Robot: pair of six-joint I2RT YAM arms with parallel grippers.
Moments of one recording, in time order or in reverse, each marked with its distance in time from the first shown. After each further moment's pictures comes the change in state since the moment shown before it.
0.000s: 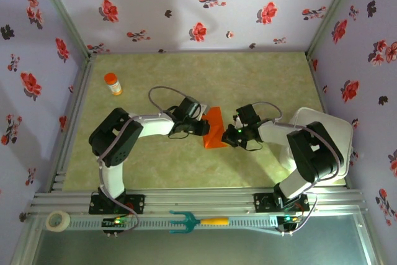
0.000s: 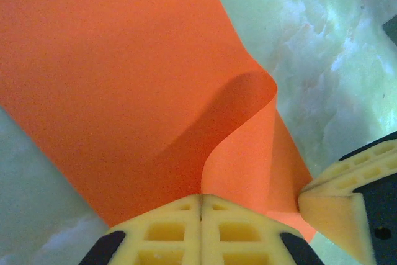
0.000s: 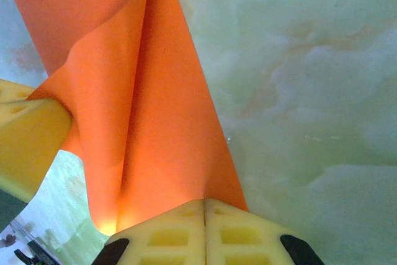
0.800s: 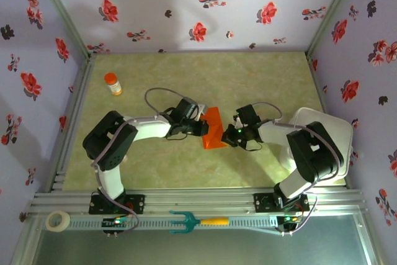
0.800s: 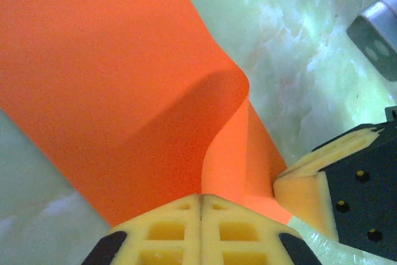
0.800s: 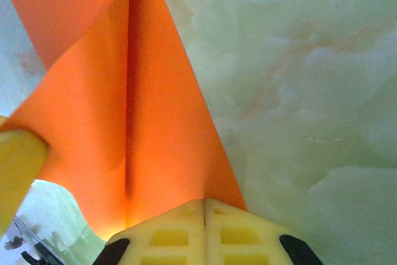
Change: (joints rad) left arm -0.004 -0.069 -0.049 0.030 -0.001 -0.033; right arm 0.000 0.001 -0.006 0.018 -0.003 0.018
